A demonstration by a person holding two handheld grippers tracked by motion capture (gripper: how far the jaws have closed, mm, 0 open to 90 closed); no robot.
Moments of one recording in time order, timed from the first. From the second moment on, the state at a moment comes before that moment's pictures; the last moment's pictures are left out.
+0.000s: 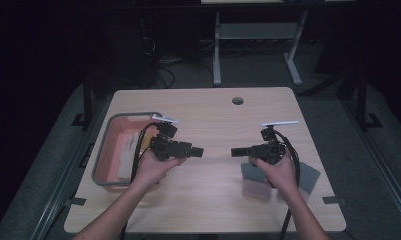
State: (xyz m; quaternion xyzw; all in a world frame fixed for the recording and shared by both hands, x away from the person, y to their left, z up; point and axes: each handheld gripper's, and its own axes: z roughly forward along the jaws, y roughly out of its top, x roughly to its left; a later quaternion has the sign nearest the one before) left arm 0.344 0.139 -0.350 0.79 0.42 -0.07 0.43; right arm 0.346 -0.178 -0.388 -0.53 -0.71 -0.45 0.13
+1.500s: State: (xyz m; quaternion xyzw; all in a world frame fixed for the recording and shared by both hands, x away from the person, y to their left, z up) left arm 0.327 0.047 -0.382 0.82 0.37 -0.09 0.43; right arm 0.284 -0.296 -0.417 -0.60 -0.72 -0.35 -0.04
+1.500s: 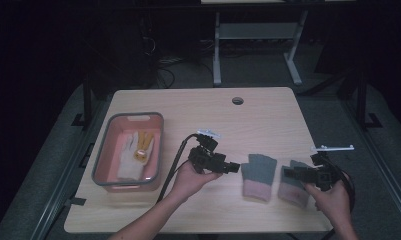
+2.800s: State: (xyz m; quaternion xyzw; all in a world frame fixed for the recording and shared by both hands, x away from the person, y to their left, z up) left arm 0.322 0.026 -0.405 0.82 0.36 -0.11 0.42; right arm 0.279 -0.290 -0.447 -0.60 -0.76 -0.22 -0.12
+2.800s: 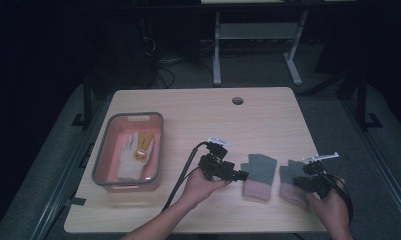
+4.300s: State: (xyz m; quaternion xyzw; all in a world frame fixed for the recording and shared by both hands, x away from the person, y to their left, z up) left arm 0.324 0.033 -0.417 0.81 0.39 -0.12 0.42; right arm 0.305 -0.198 -0.421 -0.54 -0.79 -0.27 -0.05
